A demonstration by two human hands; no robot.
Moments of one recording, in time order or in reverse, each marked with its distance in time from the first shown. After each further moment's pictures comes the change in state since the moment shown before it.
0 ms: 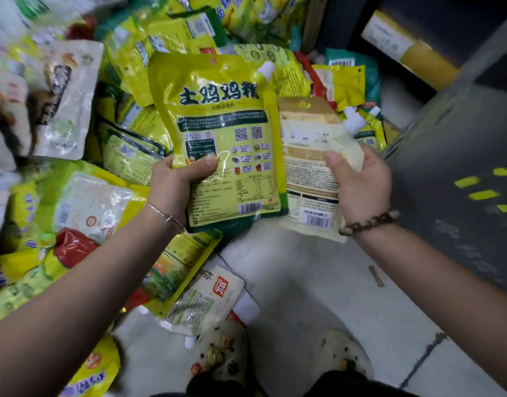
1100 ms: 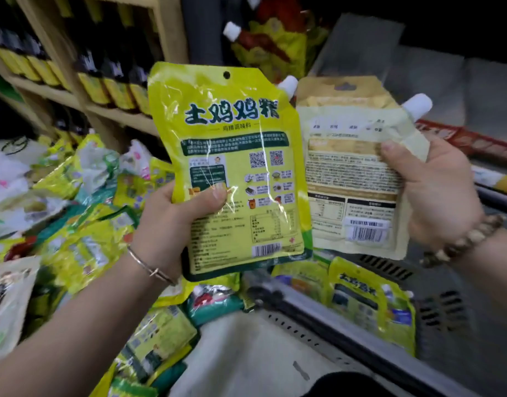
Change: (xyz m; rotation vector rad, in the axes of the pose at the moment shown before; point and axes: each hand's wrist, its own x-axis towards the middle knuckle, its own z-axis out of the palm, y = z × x) left_hand -0.119 0.208 0.171 0.021 -0.594 0.297; right_hand 0.020 -0.238 -0.235 0.306 0.221 -0.293
